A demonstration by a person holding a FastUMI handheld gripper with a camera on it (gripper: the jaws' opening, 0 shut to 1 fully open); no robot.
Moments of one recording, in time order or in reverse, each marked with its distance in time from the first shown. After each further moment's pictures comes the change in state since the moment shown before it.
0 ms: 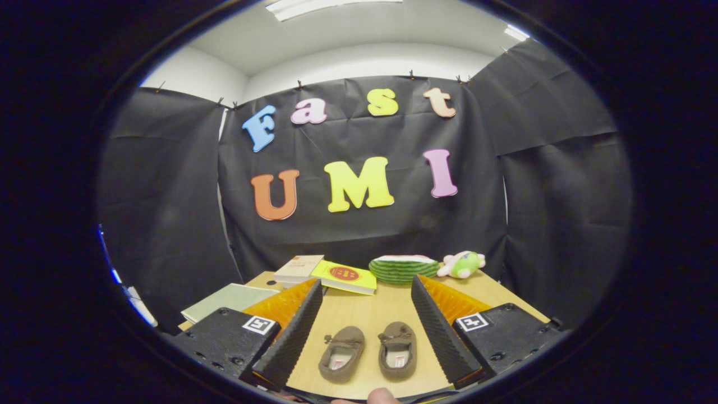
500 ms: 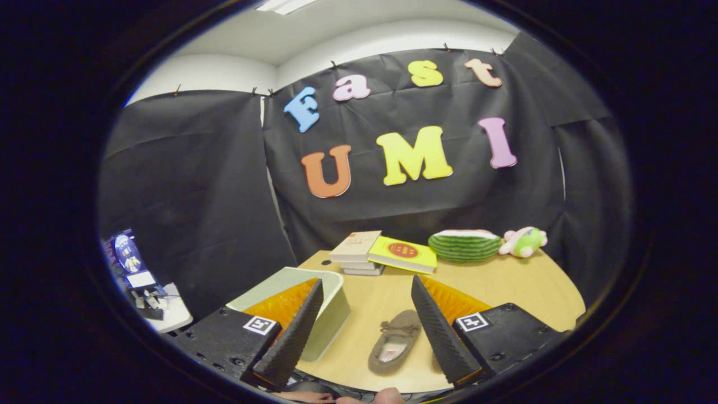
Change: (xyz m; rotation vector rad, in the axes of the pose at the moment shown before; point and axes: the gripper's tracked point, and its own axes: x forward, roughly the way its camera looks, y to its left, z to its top) arm 0.019 0.083 -0.035 0.080 0.183 0.320
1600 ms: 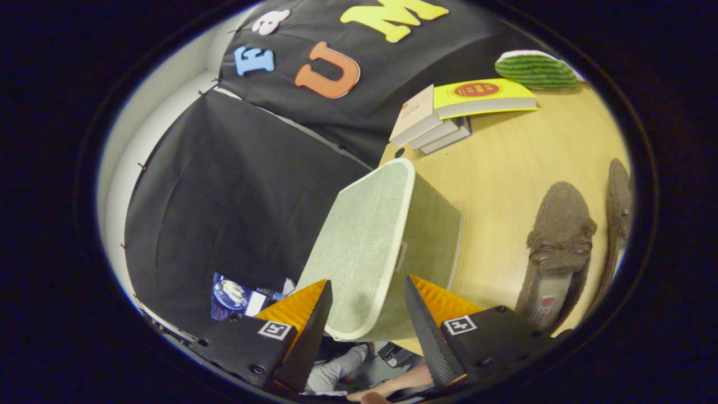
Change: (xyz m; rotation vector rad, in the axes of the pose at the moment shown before) arm 0.139 0.077 -0.144 0.603 0.605 0.436
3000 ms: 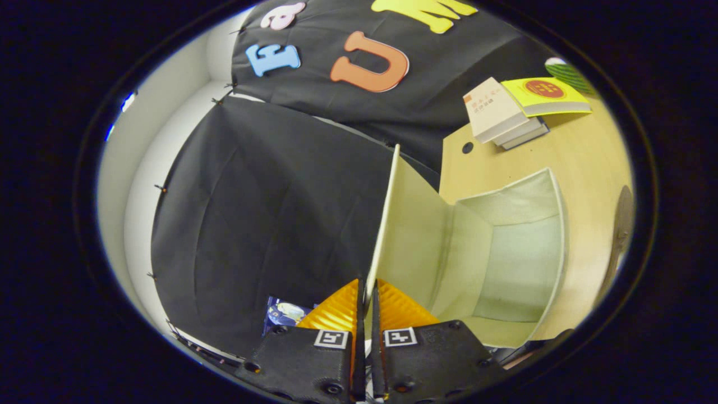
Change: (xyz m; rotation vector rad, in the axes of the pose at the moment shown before) arm 0.070 0.227 0.024 0.001 0.011 0.124
